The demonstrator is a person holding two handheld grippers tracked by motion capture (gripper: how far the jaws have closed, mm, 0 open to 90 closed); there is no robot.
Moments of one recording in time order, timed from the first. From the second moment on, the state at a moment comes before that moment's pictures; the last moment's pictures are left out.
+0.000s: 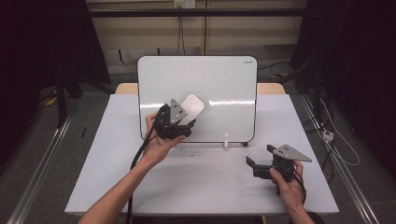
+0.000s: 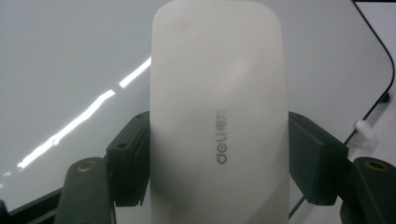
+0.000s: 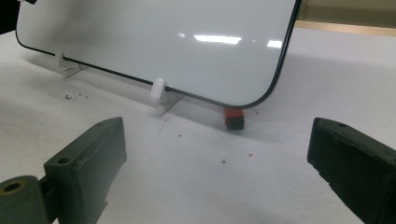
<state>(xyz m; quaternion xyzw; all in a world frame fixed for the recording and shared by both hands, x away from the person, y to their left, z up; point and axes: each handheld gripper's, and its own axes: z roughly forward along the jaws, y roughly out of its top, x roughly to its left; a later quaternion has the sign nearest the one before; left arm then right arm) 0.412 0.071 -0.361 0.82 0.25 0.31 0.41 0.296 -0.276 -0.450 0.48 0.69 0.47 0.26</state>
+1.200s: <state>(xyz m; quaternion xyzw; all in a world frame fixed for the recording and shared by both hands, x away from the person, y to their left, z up) 0.416 0.144 -0.407 0.82 0.30 0.36 0.33 0.295 -0.276 -0.451 0.48 0.69 0.47 0.26</state>
